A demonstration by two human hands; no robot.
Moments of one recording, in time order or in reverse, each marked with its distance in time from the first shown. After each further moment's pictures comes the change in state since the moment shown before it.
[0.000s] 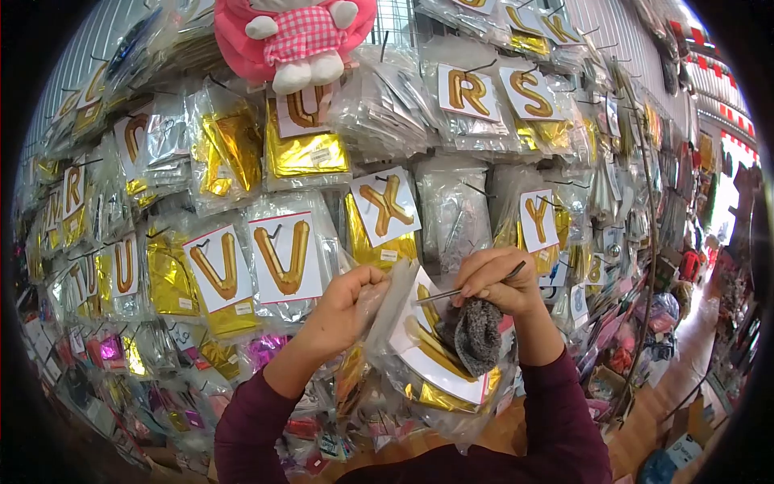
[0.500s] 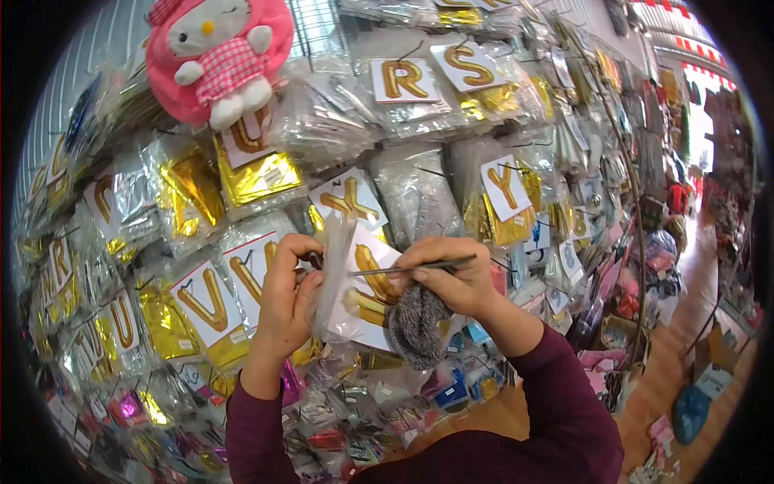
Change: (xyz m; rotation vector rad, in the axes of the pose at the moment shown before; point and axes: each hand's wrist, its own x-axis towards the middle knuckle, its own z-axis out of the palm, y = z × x) left_hand 0.006 0.029 -0.019 0.490 0.148 0.554; right_hand -0.002 -0.004 0.044 -0.173 0.341 0.042
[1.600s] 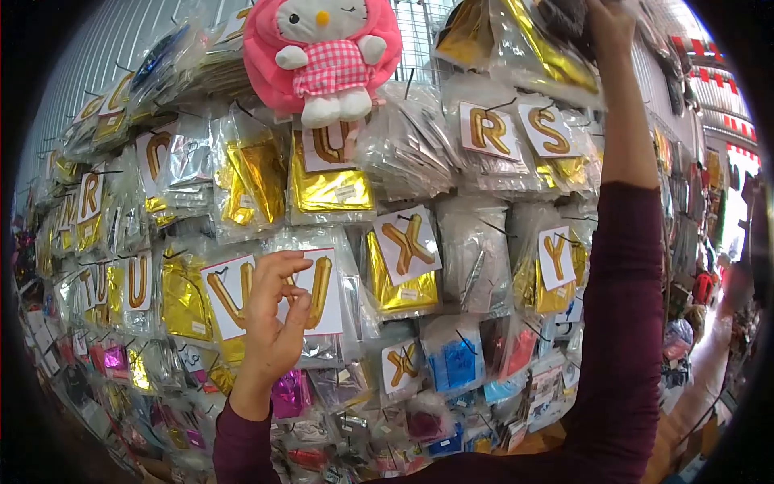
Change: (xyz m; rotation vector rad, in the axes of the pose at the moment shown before) left_hand -0.031 -0.007 -0.050 0.182 0.344 -0.028; right_hand 0.328 -0.103 -0.164 -0.598 0.538 -0.649
